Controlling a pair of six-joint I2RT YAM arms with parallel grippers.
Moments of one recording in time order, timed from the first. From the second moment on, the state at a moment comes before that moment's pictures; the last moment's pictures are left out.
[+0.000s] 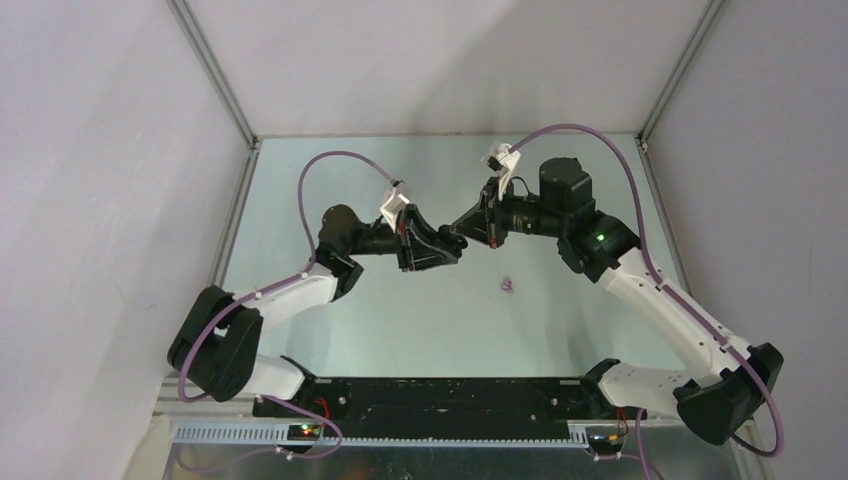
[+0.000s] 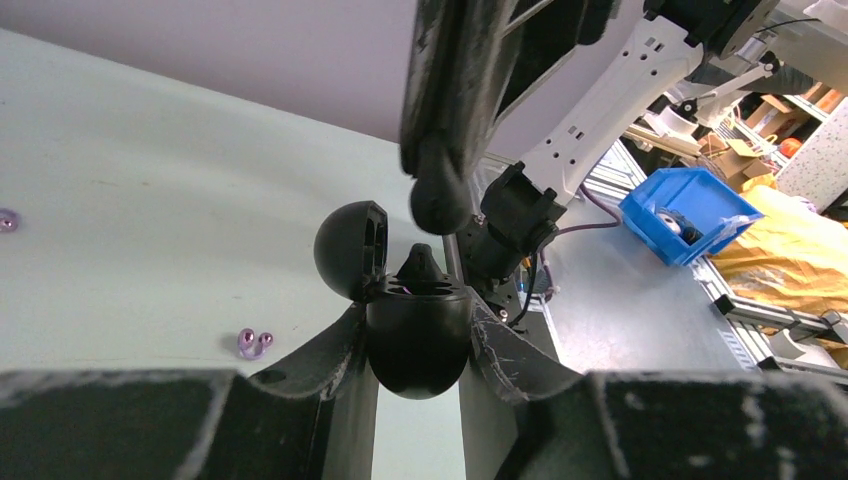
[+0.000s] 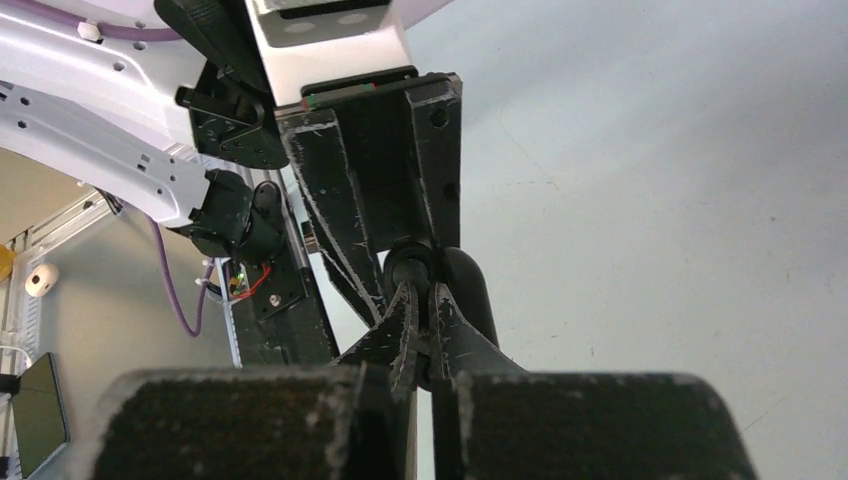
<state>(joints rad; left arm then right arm) -0.55 1.38 0.70 0.92 1.05 -0.58 0.62 1.17 1.23 -0.32 -0.58 0.15</state>
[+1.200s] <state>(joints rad) -0.55 1.38 0.68 1.04 1.07 -0.63 0.65 1.20 1.22 -0.28 -0.67 0.15</state>
